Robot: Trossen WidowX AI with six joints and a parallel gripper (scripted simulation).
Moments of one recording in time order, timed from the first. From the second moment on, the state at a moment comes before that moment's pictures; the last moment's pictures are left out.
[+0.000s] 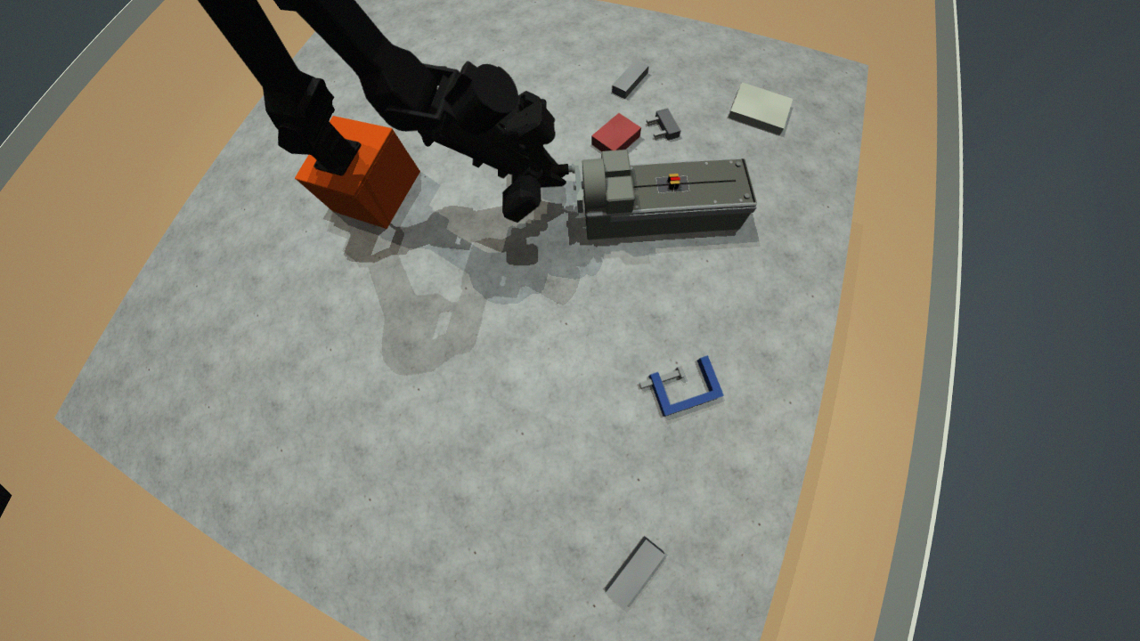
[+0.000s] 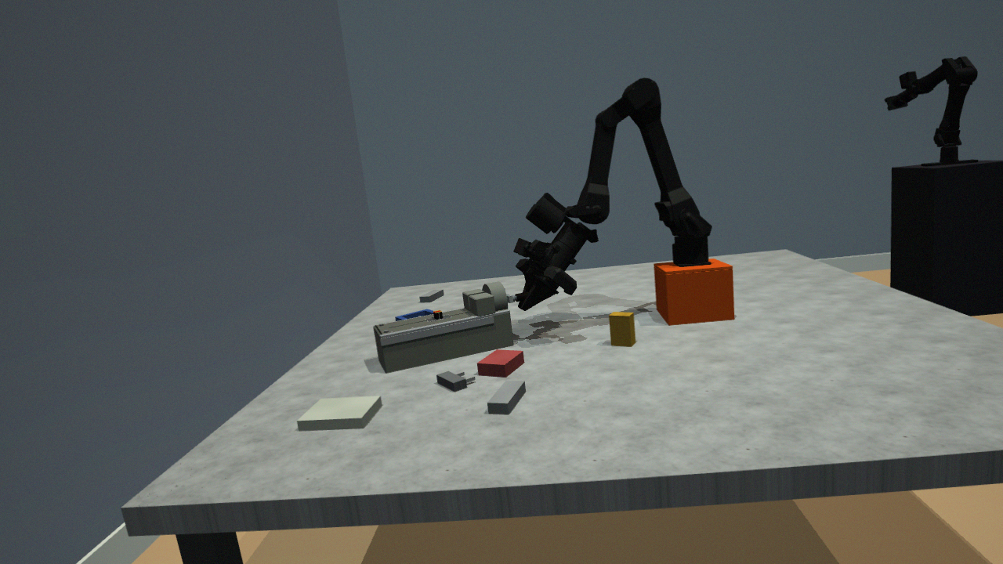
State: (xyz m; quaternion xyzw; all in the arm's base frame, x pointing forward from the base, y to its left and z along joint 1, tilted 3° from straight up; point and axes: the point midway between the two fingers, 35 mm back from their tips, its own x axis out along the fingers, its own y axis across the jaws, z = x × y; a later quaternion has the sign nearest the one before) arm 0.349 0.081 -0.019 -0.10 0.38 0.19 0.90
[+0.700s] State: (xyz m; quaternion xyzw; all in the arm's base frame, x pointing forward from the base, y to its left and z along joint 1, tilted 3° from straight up) arm 0.349 0.081 -0.019 -0.10 0.38 0.19 0.90
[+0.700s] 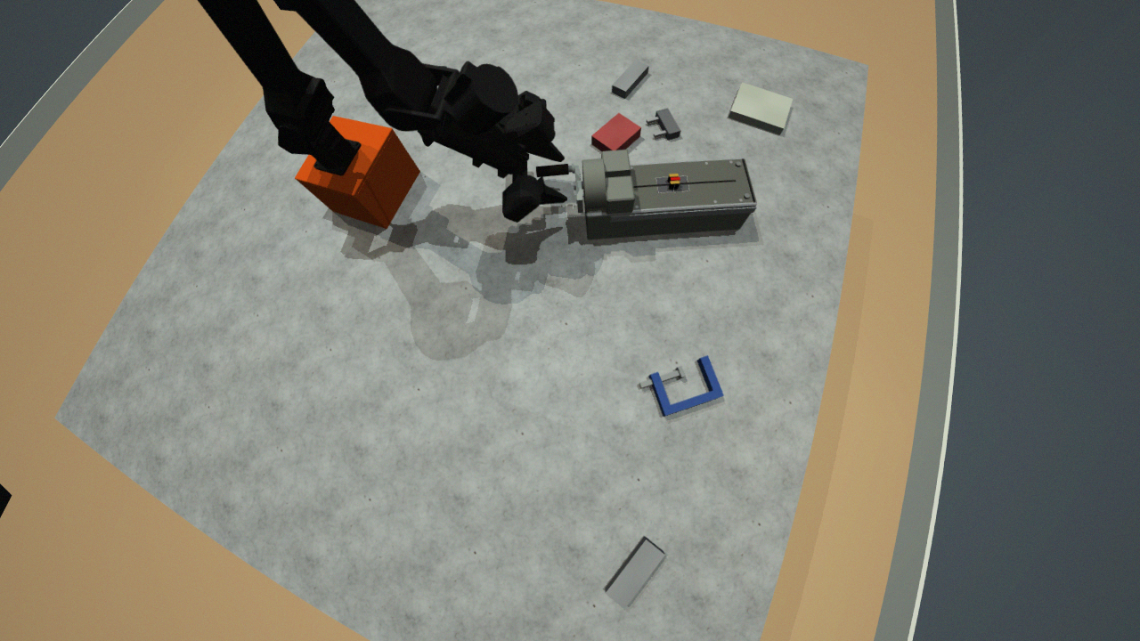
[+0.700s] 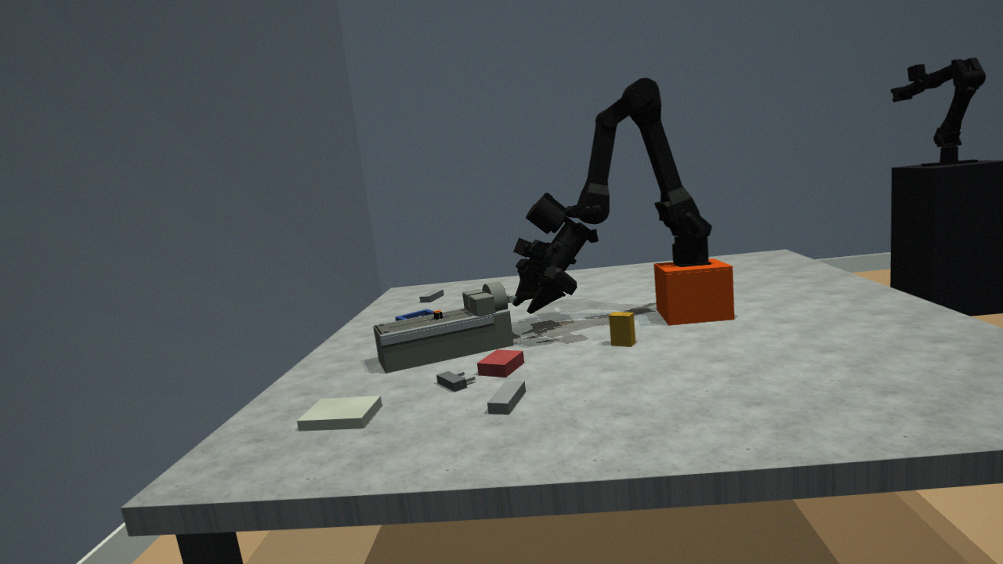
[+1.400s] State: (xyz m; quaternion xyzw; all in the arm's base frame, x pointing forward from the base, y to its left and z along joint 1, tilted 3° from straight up) arm 0.349 0.084 0.030 -0.11 0.38 0.19 0.90
